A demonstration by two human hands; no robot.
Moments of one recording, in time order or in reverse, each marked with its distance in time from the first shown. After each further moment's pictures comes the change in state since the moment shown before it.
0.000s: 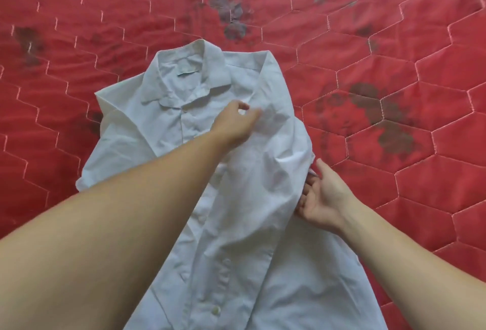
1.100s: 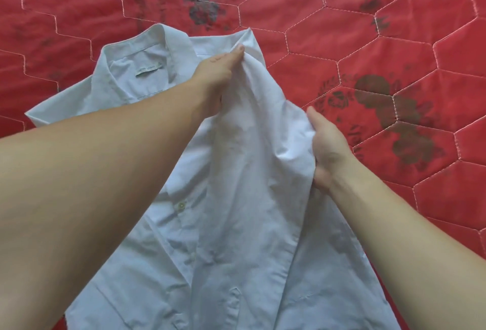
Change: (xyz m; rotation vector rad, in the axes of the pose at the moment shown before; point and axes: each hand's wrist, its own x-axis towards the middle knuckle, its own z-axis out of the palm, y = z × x) left_hand 0.127 0.034 0.004 -0.541 -0.163 -0.136; right_hand 0.048 -0.073 0.055 0.018 0.045 -0.271
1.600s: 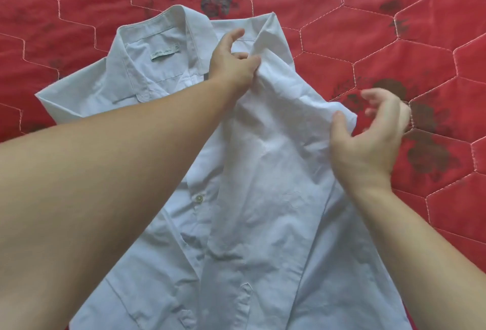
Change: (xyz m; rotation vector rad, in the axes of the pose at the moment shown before) left_hand 0.008 -0.006 0.007 0.174 0.128 0.270; right_hand 0.000 -0.004 -0.023 -1.012 0.608 -1.156
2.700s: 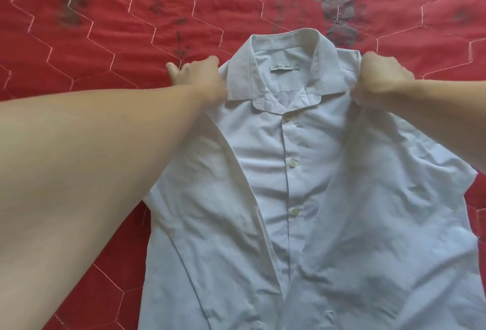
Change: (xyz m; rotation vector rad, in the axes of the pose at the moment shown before) left_hand 0.012 -0.043 -0.233 1.163 0.252 -0.080; right_hand 0.077 -0.138 0.147 -0.866 -0.610 -0.235
